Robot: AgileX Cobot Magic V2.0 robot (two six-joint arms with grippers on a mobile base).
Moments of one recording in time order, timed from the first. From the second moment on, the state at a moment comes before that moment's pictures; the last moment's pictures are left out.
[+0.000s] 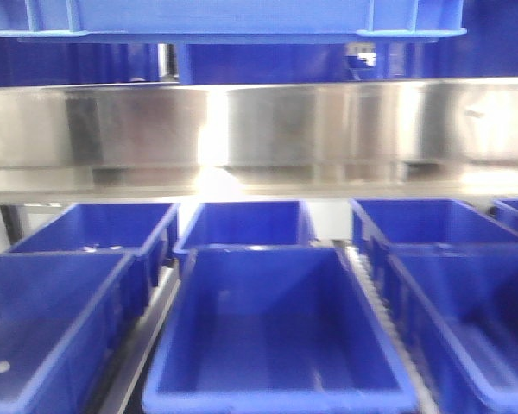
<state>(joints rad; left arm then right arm) -0.20 1.92 -2.41 -0.09 1.28 -0.15 0.20 1.81 -2.19 0.42 1.14 -0.02</state>
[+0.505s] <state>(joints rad) -0.20 1.92 -2.41 -0.09 1.28 -0.15 0.20 1.81 -2.19 0.42 1.14 -0.02</state>
